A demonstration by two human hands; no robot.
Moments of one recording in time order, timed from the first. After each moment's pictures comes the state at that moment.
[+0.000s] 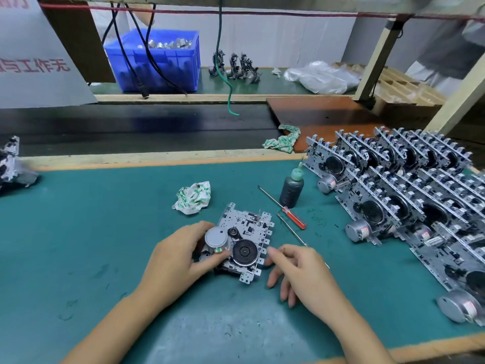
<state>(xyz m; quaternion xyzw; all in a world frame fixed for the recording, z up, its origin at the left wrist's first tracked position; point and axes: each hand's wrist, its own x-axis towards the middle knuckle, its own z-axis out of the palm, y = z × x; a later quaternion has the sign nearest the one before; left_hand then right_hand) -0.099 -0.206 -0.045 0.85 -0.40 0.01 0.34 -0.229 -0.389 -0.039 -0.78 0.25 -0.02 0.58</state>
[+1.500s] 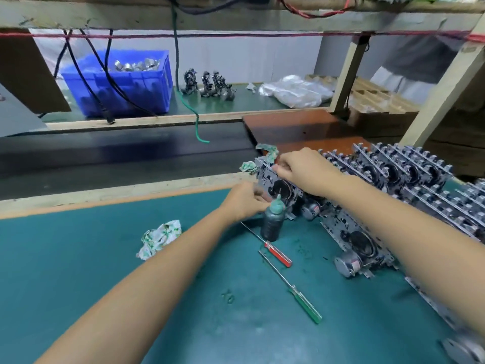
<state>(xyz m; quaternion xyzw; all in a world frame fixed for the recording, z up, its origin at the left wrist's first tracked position) -0.003 -0.421 -0.022 0.80 -0.41 -0.21 0.38 -0.092 -0.548 0.051 -0.99 0.14 -0.05 0.03</state>
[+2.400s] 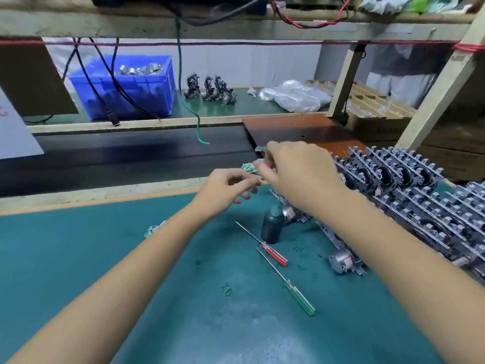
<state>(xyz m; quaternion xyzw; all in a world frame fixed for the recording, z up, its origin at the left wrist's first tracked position) -0.023 -0.368 0.028 0.74 -0.37 -0.20 0.52 -0.126 -0.478 0.086 -0.97 0.13 -0.22 -0.06</state>
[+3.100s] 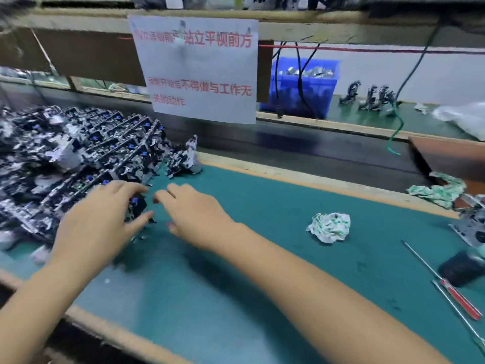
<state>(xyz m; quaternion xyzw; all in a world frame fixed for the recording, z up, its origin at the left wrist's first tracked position) -0.036 0.052 0.029 0.98 -0.07 0.18 0.06 -0.014 -0.114 0.026 -0.93 -0.34 -0.11 0.09</state>
